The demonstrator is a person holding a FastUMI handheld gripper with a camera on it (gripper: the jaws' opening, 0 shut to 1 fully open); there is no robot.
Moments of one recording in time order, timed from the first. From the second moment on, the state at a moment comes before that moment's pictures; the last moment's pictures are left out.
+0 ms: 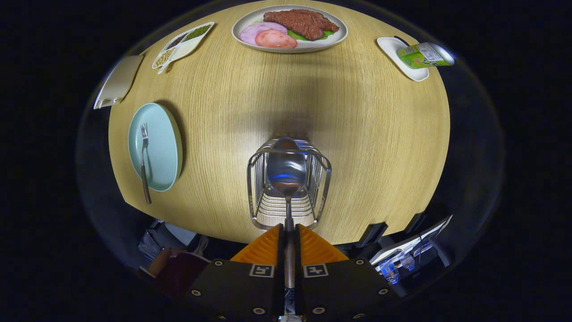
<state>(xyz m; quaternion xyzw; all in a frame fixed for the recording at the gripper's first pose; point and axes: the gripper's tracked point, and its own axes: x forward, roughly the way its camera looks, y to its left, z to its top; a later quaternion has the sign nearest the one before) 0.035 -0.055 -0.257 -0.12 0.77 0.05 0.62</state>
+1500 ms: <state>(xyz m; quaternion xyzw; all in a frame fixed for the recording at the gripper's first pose) 0.014 0.256 -0.316 -0.10 0.61 0.16 0.77</state>
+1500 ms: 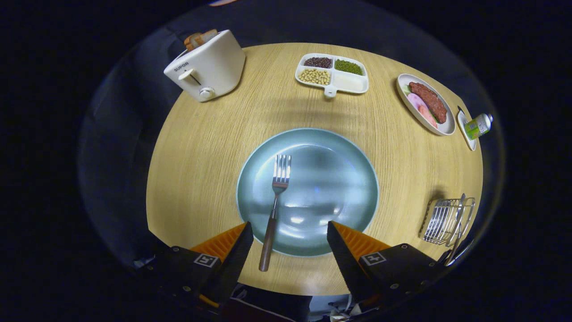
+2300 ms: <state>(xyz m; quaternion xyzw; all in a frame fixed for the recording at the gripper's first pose) 0.009 0.271 -0.356 -0.08 0.63 0.13 0.76</state>
